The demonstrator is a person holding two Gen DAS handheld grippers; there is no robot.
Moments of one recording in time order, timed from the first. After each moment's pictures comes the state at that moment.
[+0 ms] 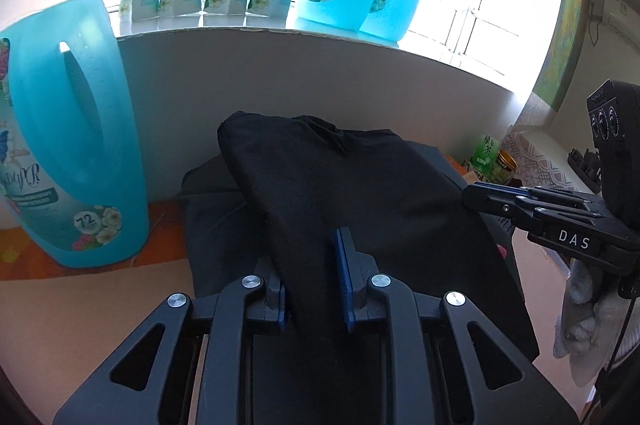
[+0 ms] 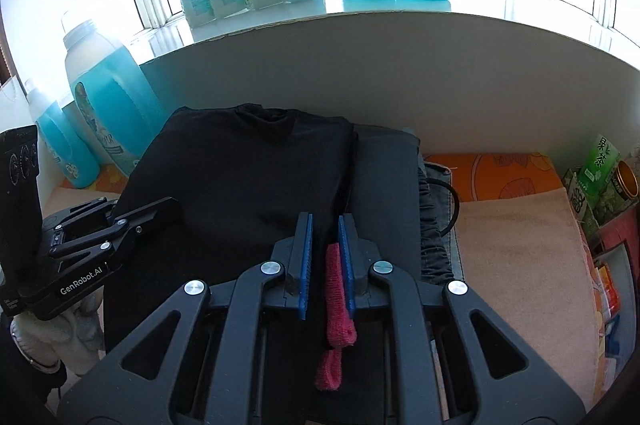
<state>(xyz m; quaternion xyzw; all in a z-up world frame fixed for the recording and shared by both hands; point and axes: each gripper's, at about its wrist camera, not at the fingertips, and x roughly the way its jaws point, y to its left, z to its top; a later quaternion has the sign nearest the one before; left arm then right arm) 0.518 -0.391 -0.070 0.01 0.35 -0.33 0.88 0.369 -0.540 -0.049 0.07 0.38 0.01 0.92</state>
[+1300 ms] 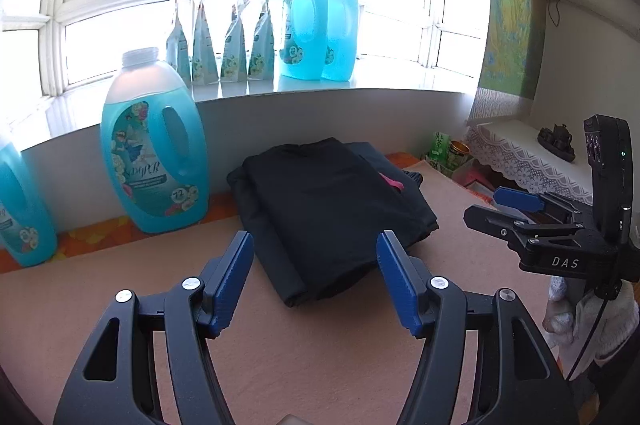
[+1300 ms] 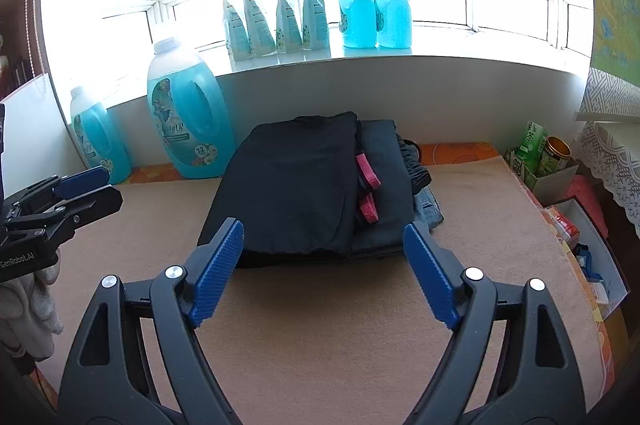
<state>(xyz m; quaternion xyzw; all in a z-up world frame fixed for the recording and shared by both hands) 0.355 -0.303 0.010 0.05 0.27 -0.34 0.90 0.172 -0.464 -0.004 0.07 0.29 -0.04 0.95</state>
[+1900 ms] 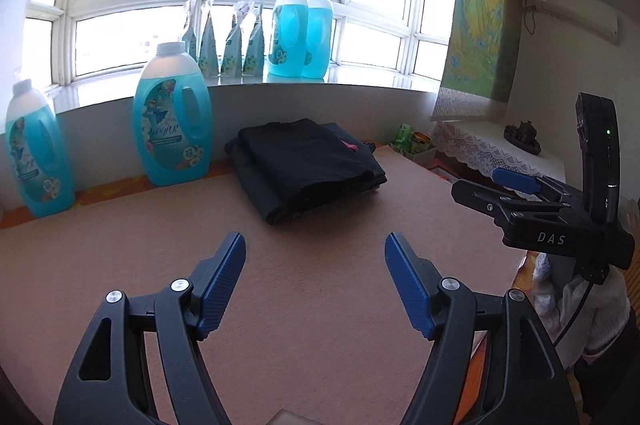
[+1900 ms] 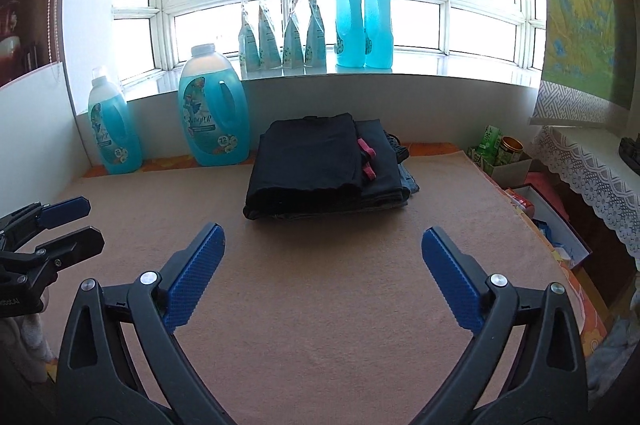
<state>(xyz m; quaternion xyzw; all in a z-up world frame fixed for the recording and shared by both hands) 0.241 -0.225 0.001 0.03 0.26 -0.36 0.89 0.053 -0.380 0.007 0.04 0.25 -0.09 0.96</state>
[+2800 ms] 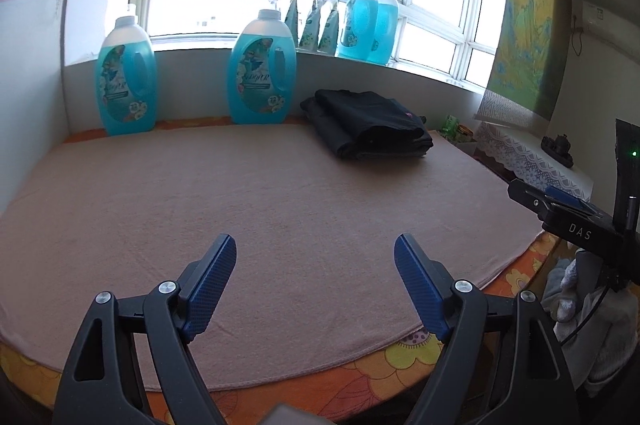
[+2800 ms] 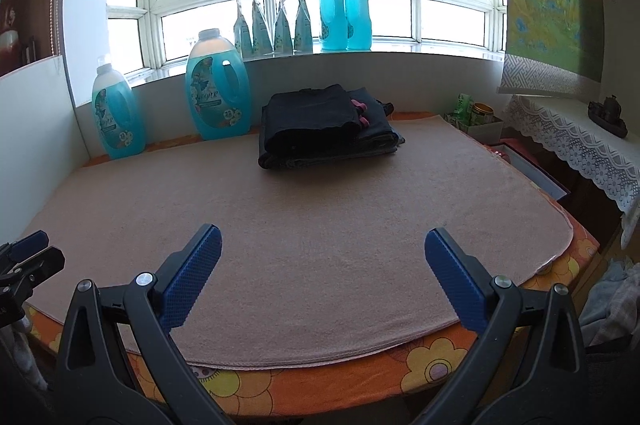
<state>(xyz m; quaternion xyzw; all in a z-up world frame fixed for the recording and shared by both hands) 0.168 -0.128 -0.038 -0.01 0.28 -0.26 0.92 -0.026 -0.325 -0.029 0.06 0.25 -0.14 0.96</state>
